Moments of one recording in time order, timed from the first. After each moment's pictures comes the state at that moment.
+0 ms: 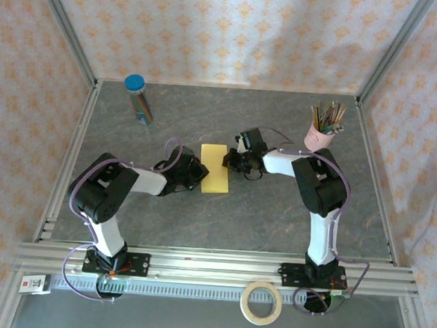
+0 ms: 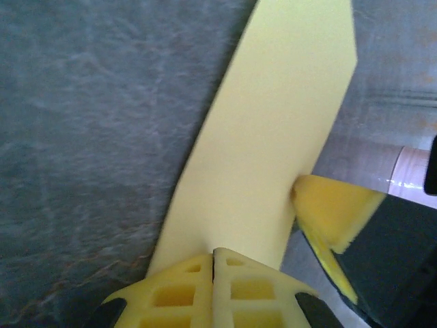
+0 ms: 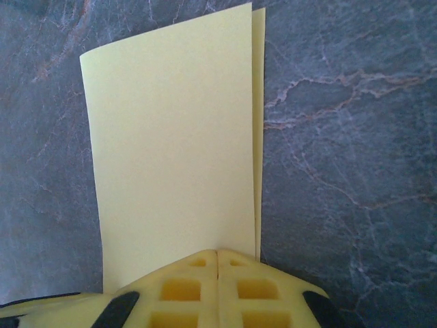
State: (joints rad) left arm -0.48 1.76 0.67 0.35 0.20 -1.31; right arm 0.51 2.05 1.13 -0.06 -0.41 0.66
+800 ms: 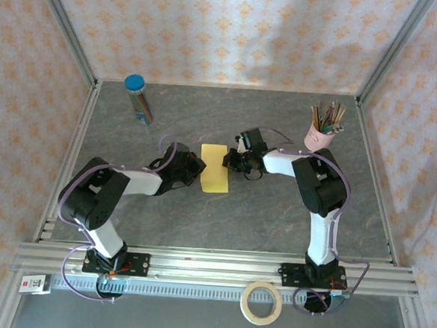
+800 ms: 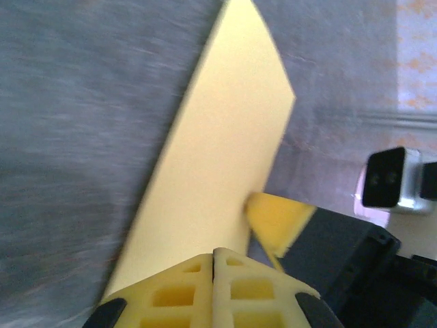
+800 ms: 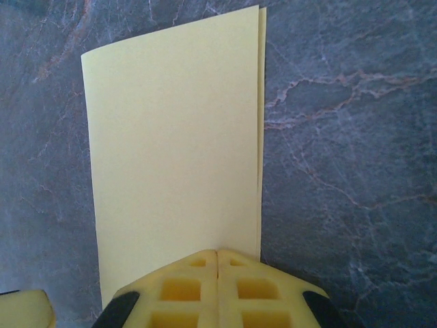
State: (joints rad) left arm -0.46 1.69 0.68 0.36 0.18 -1.31; right arm 0.51 2.05 1.13 -0.05 -0.41 0.66
